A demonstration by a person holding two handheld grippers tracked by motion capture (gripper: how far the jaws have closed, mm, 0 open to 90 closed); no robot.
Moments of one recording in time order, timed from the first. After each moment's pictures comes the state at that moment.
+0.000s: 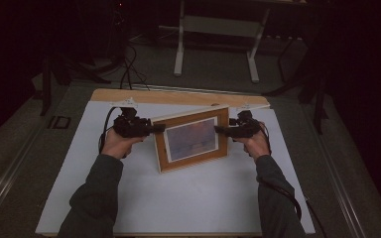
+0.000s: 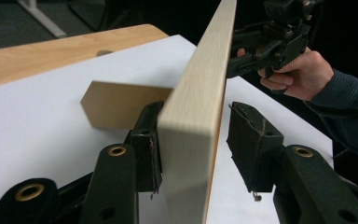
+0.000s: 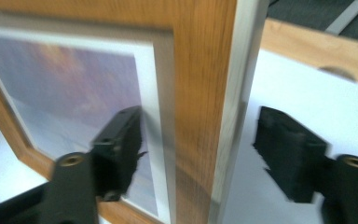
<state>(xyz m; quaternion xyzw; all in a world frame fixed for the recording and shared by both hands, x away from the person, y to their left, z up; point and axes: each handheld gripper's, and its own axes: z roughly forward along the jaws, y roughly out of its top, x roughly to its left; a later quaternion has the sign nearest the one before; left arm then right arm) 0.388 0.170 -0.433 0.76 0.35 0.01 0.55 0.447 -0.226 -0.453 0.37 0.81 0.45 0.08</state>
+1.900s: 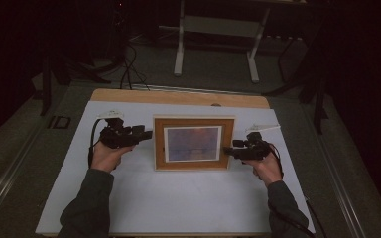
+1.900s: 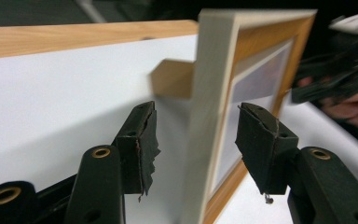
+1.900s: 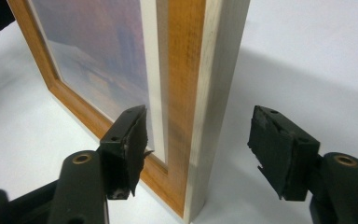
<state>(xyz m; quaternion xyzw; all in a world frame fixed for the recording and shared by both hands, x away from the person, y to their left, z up) 0.348 0.200 -0.448 0.74 0.43 0.09 0.51 0.382 -0.254 -0.469 0.40 0.81 0.43 0.06</state>
